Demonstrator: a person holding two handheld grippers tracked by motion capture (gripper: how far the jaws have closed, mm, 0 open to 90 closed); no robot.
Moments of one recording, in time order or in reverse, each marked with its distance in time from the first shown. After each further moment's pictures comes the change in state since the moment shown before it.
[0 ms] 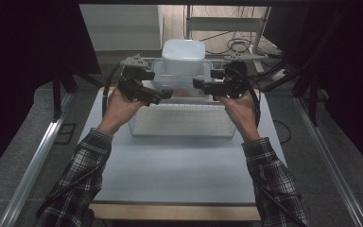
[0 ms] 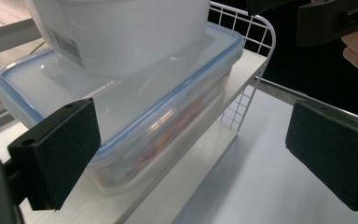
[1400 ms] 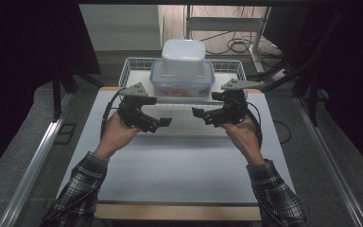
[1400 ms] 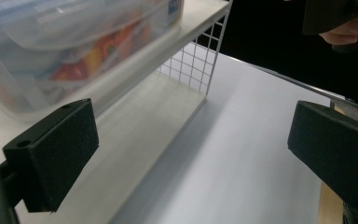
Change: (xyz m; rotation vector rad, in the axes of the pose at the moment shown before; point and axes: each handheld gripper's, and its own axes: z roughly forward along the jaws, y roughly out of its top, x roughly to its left) left arm -0.023 -0.059 0.004 0.050 -0.110 0.026; right arm 0.016 -0.056 -0.010 0.059 0.055 -0.075
